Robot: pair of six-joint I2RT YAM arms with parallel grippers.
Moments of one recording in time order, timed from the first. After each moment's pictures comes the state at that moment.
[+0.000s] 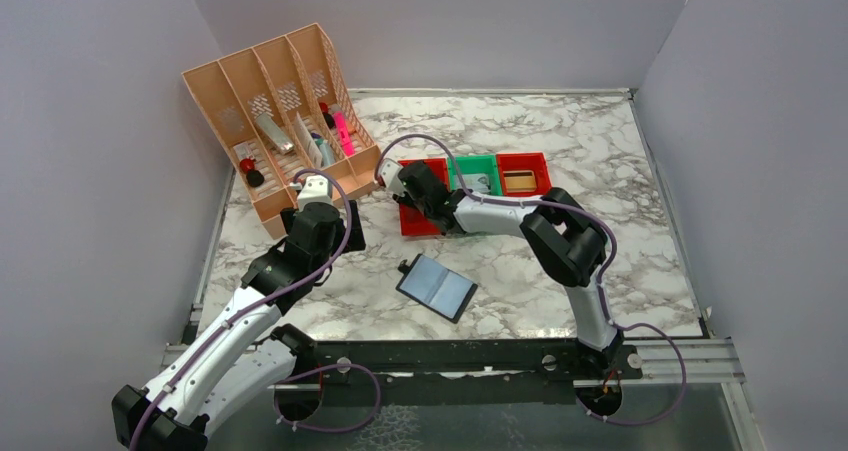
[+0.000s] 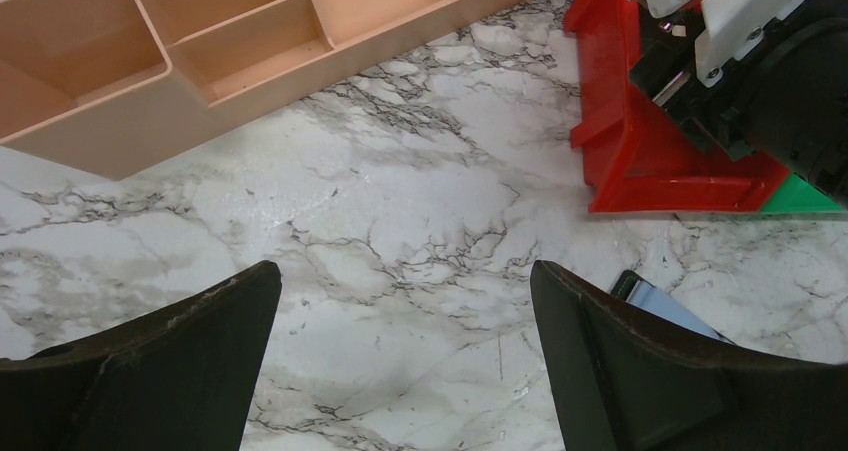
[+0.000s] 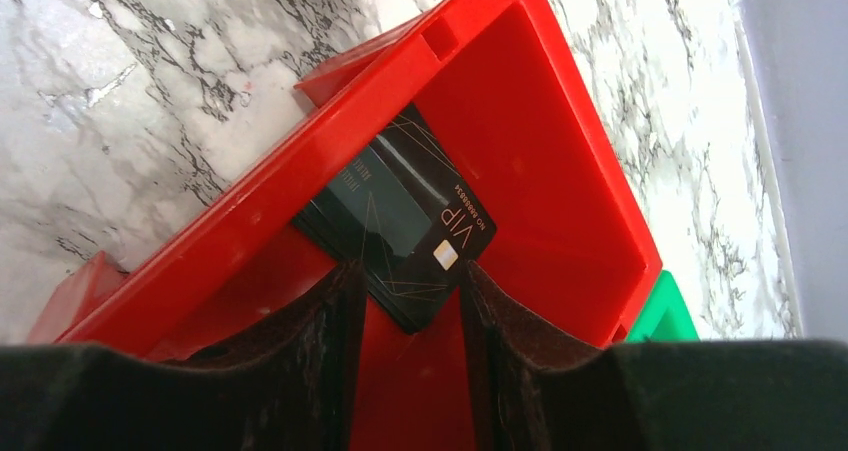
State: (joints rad) left arm -0.56 0.75 0.66 -0.53 -0.44 -0.44; right arm 0.87 2.10 1.38 0.05 0.40 -0.51
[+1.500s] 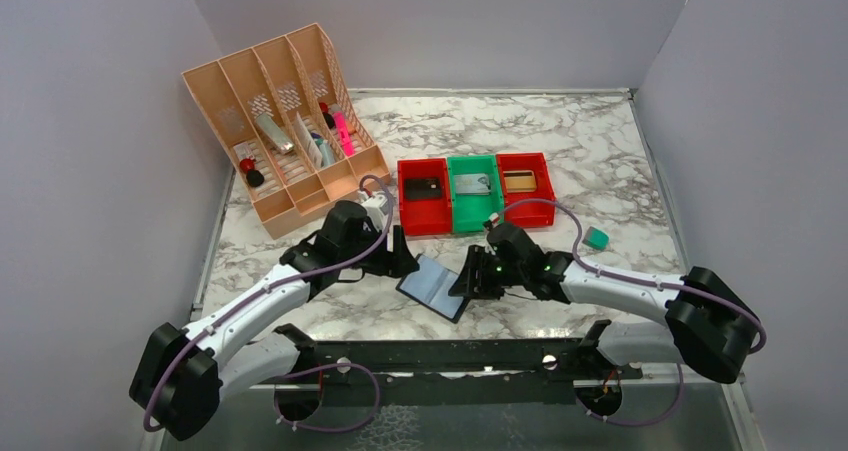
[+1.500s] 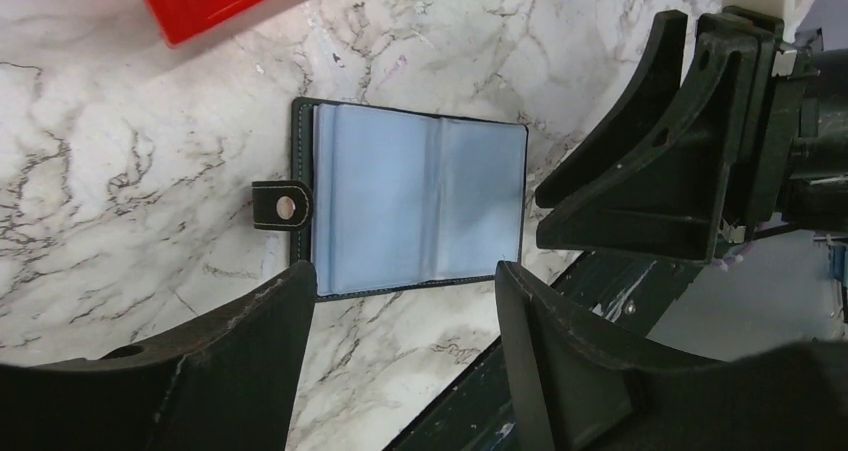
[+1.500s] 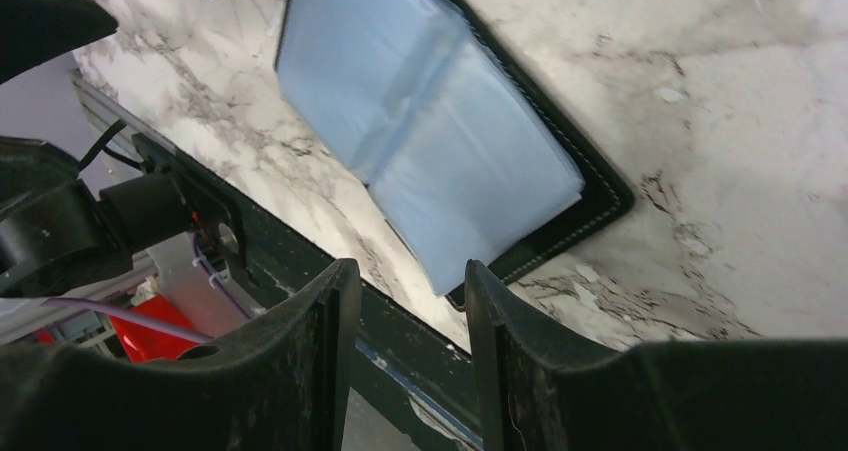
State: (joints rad) left arm -0.59 0.99 0.55 -0.22 0.36 -0.49; right arm 0.86 1.25 0.53 -0.08 -0.24 0.96
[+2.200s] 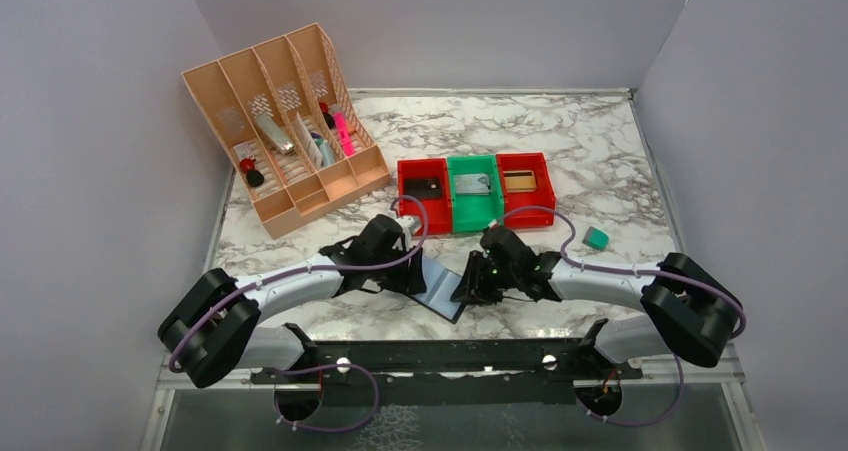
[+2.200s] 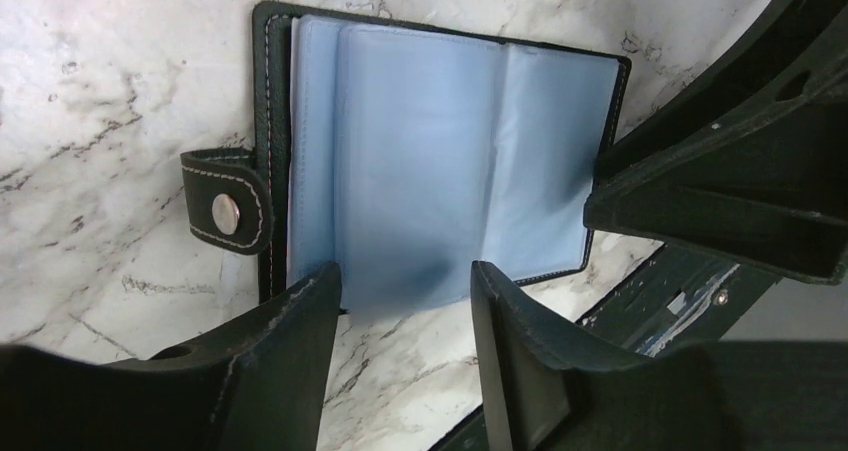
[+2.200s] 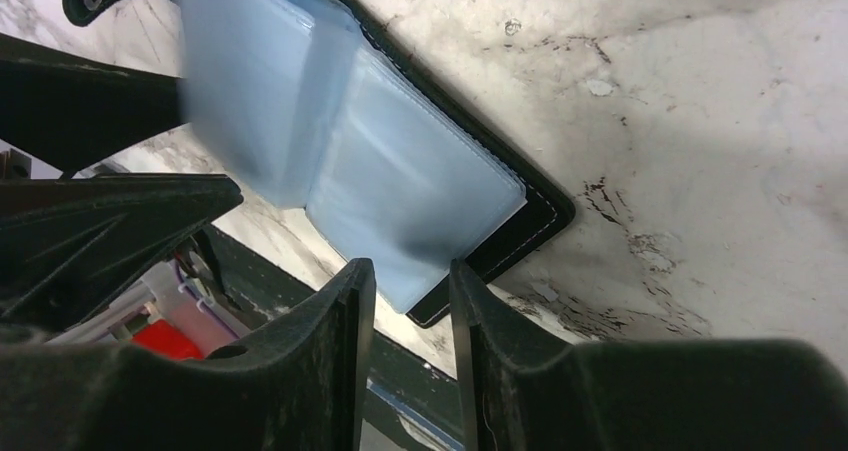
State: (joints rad) left arm -0.76 1.27 0.53 -0.14 0.26 -0.51; right arm 0.86 1.36 0.50 -0.04 -0.22 1.04
